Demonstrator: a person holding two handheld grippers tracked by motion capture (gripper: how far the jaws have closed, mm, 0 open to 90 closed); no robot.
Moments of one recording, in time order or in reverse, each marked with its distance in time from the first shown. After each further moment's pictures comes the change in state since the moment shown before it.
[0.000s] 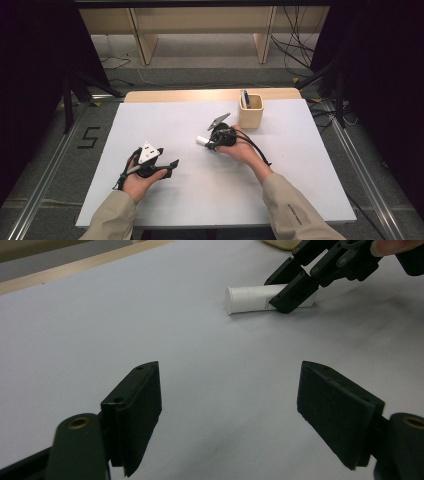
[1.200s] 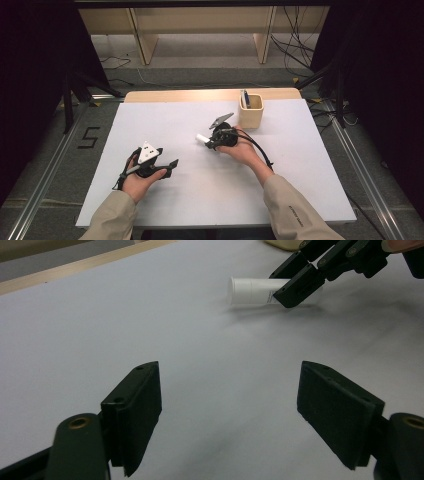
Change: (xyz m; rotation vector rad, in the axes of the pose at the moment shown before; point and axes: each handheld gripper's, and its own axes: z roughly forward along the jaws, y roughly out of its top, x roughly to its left) left arm 0.001 0.000 -0.001 0.001 0.003 -0.002; right arm 0.002 -0.002 -0.006 -0.055 0.012 0.049
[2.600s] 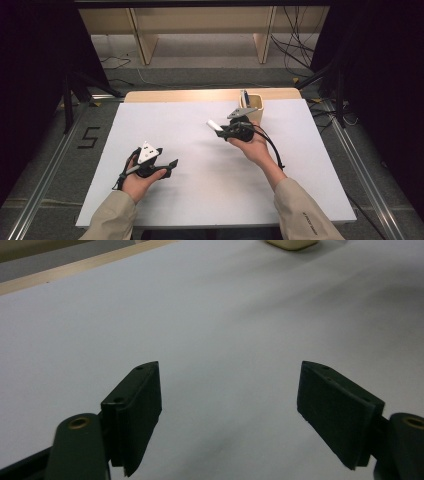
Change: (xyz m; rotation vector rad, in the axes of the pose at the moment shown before) left arm 0.000 0.000 0.000 -0.001 0.003 -0.001; right arm -0.014 -0.010 -0.054 -0.229 -0.075 0.130
